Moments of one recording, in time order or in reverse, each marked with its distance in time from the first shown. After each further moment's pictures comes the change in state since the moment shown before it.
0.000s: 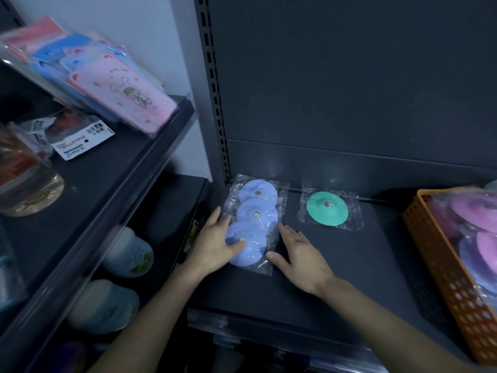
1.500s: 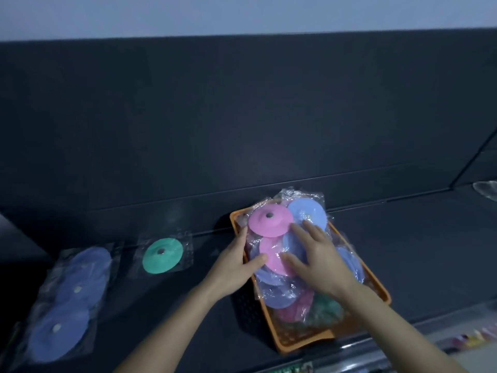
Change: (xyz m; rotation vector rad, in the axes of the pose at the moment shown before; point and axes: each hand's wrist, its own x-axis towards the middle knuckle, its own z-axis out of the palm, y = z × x) left_hand -0.005 0.329 0.175 -0.260 -0.430 0.391; right_hand -0.191 0.235 -0.187 -0.030 0.443 0.373
